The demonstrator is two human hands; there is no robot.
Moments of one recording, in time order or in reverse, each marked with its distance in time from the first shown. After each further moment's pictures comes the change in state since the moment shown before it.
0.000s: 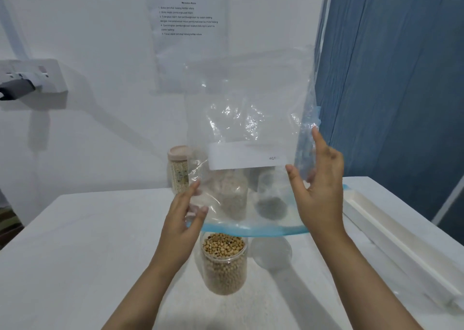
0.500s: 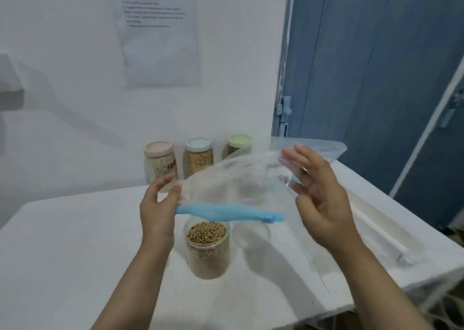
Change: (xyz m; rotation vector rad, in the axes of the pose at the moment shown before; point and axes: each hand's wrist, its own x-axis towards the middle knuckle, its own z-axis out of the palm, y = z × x) left_hand 0.019 0.017 0.011 -0.406 0.301 -0.282; right_hand -0.033 -0.024 -0.069 0.354 -0.331 -0.019
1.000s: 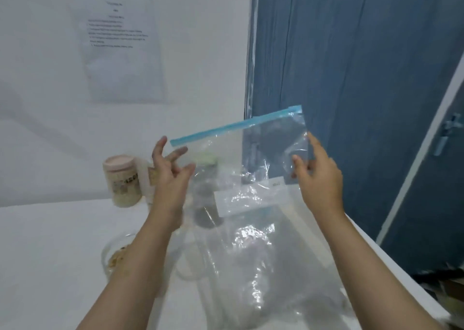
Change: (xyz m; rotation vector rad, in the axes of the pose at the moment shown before) left_hand -0.034 0.031 0.180 0.110 -0.151 0.224; right_hand 0.072 0.110 -0.150 -0.458 0.291 0.222
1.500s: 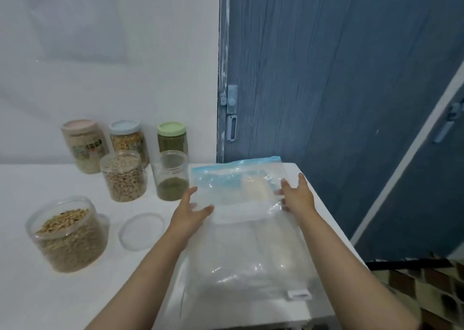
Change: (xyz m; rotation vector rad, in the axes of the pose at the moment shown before) left_hand -0.085 -0.143 0.111 0.247 -0.136 -0.585; right_hand 0.003 0.168 -0.003 0.247 -0.344 0.800
